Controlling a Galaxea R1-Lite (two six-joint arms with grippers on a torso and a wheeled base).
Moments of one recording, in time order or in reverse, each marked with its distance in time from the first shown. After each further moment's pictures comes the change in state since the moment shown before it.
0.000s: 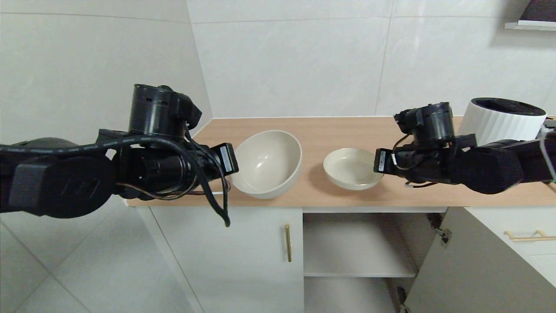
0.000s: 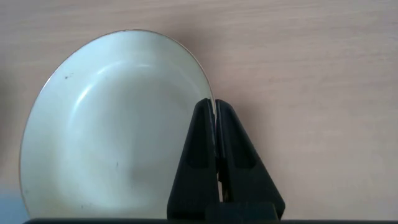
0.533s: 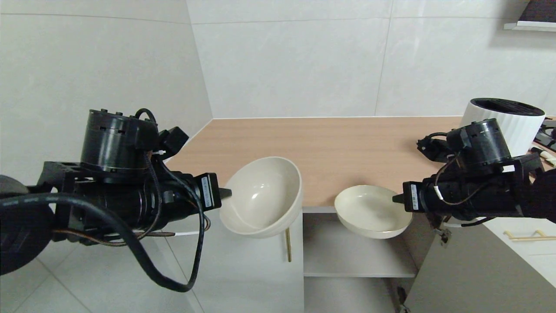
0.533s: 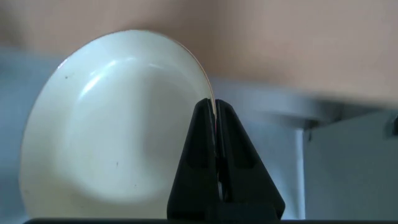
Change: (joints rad) left arm -0.003 -0.162 0.224 -0.004 -0.156 0.005; right arm 0.003 -0.239 0.281 0.154 0.159 -0.047
